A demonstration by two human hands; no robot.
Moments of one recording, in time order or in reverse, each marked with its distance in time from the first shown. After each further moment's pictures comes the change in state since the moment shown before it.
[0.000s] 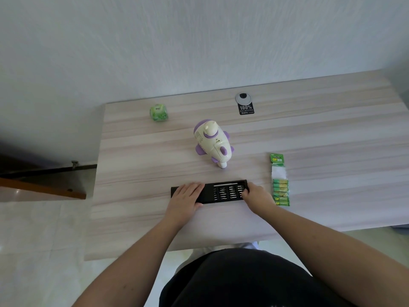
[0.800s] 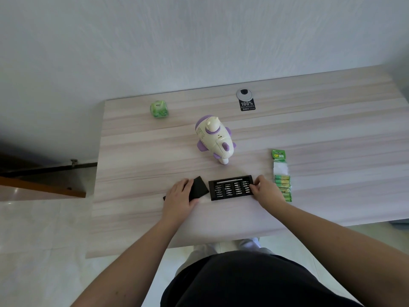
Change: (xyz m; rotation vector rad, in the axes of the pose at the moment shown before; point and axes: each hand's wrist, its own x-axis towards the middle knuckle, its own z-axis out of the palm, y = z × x) left_hand -0.009 -0.006 -0.003 -0.108 -0.059 -0.308; right_hand -0.004 0.014 -0.013 0.067 0.068 0.033
